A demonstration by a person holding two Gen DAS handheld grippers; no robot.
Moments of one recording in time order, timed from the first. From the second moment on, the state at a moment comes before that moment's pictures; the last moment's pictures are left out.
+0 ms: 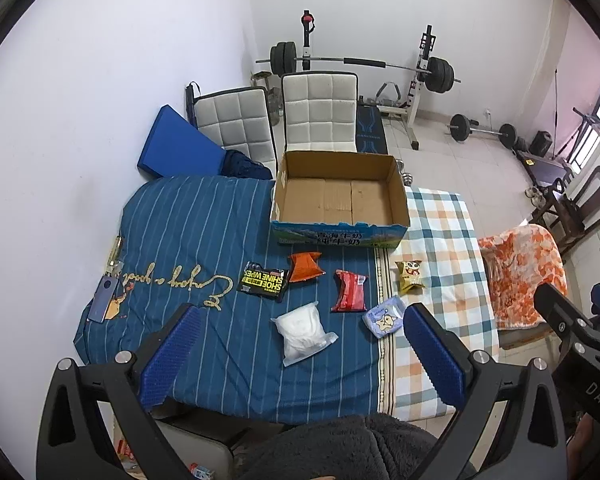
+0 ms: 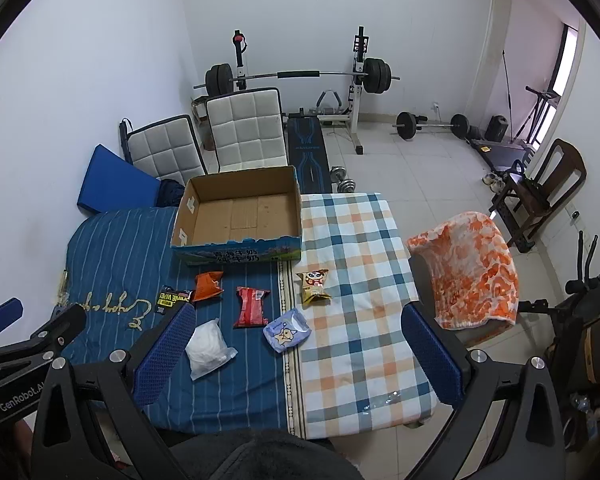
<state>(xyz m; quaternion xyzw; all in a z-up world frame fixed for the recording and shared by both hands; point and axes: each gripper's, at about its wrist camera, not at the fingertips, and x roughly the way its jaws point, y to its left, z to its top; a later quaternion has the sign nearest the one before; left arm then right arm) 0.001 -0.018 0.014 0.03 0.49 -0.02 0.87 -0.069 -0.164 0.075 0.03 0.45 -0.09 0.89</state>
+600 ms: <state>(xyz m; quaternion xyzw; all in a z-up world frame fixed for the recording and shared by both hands) 0.003 -0.008 0.015 0.03 0.48 -0.02 0.88 -0.061 -0.165 0.082 0.02 0.45 -0.08 0.89</state>
